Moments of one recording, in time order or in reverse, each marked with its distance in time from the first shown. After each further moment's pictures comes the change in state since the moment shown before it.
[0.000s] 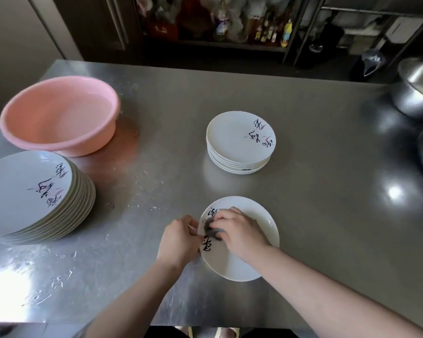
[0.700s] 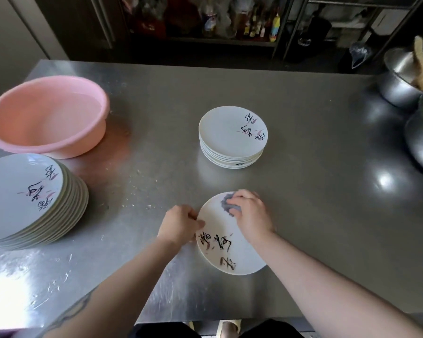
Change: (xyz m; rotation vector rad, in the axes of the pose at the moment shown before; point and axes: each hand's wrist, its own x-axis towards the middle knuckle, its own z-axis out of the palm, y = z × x) left_hand 0.030 0.009 -0.002 0.061 -0.130 -0.013; right_hand 0.003 0.023 -0.011 0.060 0.282 0.302
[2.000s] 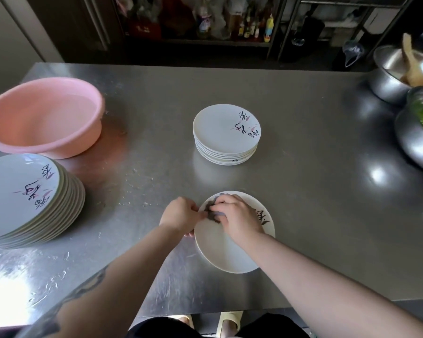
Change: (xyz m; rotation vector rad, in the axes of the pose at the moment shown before) left_hand 0.005 0.015 0.003 0.156 -0.046 0.047; right_hand -0.015 -0.015 0.007 0.000 -0.095 -0.141
